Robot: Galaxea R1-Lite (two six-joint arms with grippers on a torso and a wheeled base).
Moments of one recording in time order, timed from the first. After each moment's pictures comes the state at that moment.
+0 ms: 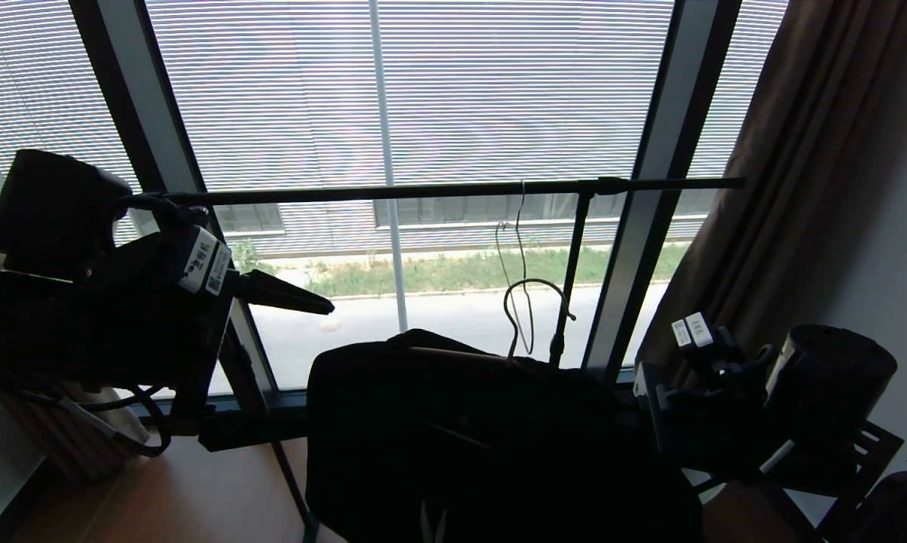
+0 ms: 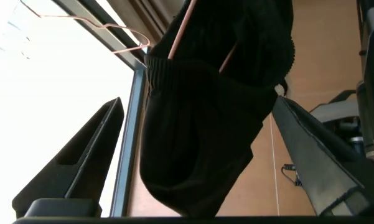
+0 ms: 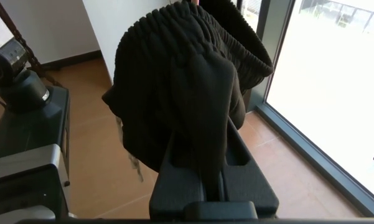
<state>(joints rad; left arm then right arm) -0.22 1.51 -1.08 0.33 -0.88 1.10 0.45 1.84 -0.34 -1.37 0.79 0.05</state>
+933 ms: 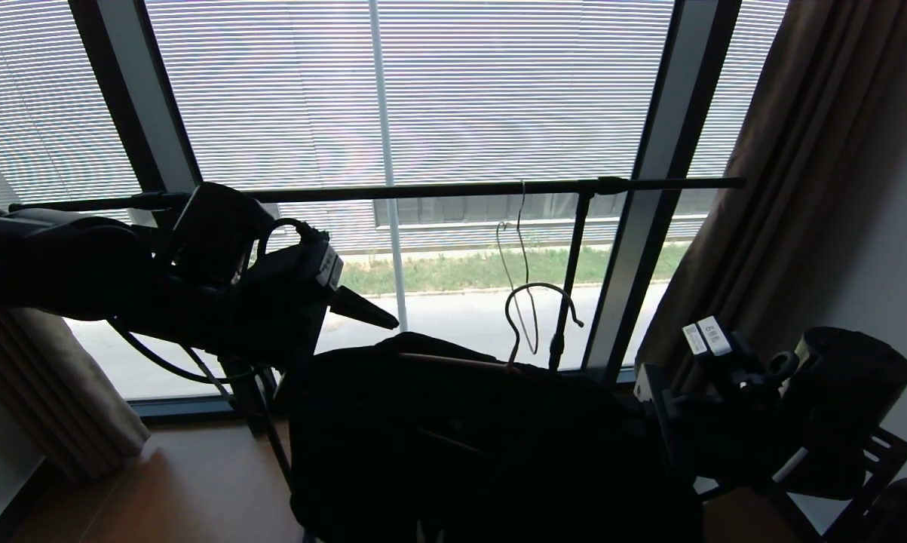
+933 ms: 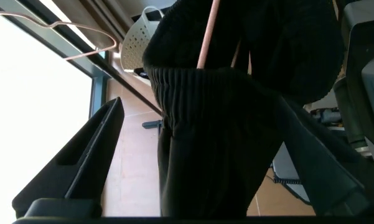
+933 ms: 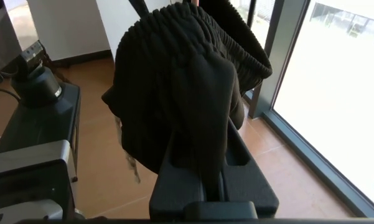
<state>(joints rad) -0.30 1.80 -1.27 0.38 -0.92 1.10 0.46 1.83 -0.32 -1.42 0.84 0.05</state>
